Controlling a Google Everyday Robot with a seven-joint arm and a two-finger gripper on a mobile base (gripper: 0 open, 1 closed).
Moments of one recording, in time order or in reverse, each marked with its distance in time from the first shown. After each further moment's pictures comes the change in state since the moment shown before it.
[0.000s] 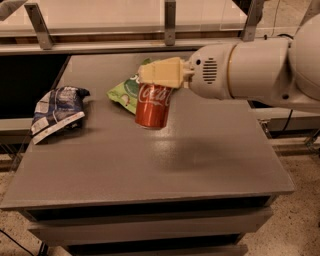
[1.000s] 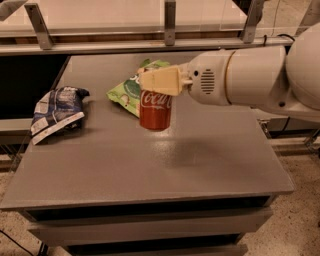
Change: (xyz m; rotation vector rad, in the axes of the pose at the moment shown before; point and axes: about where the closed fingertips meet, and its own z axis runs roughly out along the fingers) arm -0.005 0.004 0.000 -0.022 0.020 -0.159
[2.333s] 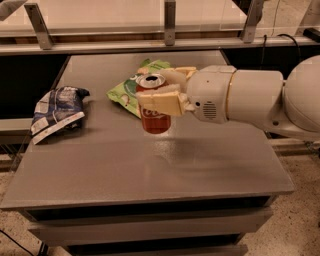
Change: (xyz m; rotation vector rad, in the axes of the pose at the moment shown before) arm -0.017 -0.010 0.004 0.116 0.099 -0.406
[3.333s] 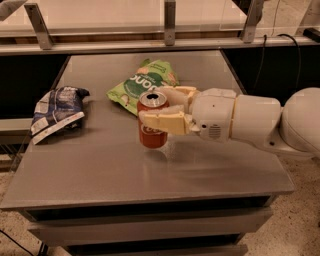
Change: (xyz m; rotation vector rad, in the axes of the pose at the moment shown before) arm -0.032 -0.014 -0.001 0.112 0.104 0.008
